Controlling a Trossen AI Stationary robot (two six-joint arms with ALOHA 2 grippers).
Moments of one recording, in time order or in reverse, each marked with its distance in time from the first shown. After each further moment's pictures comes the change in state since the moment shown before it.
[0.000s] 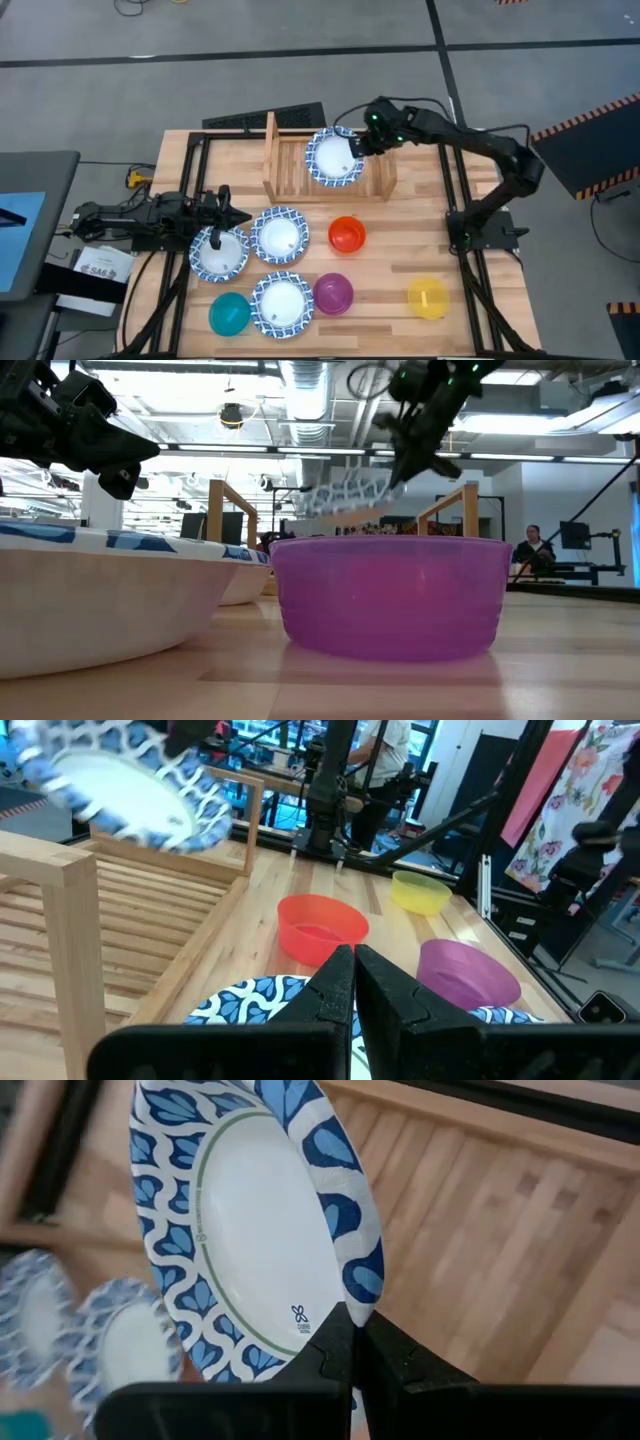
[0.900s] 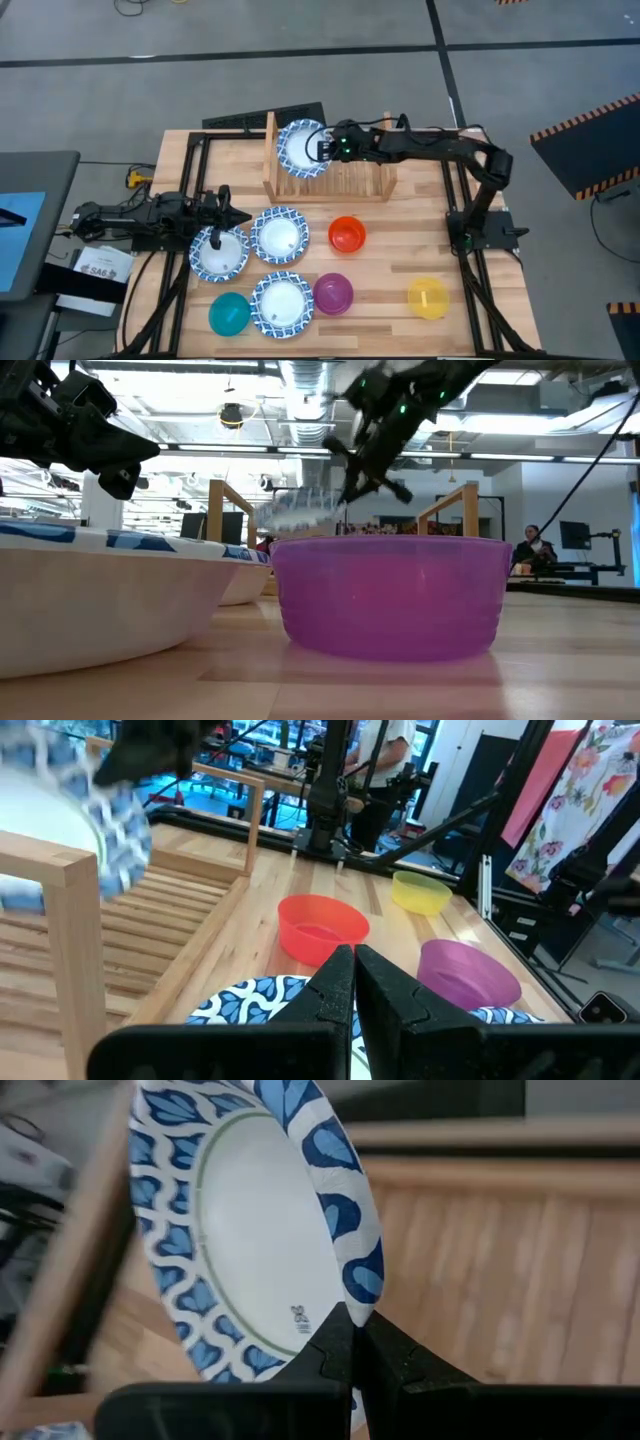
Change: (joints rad) left arm 0.000 0.000 0.000 0.000 -0.002 0.000; right arm 0.158 0.230 0.001 0.421 0.281 0.295
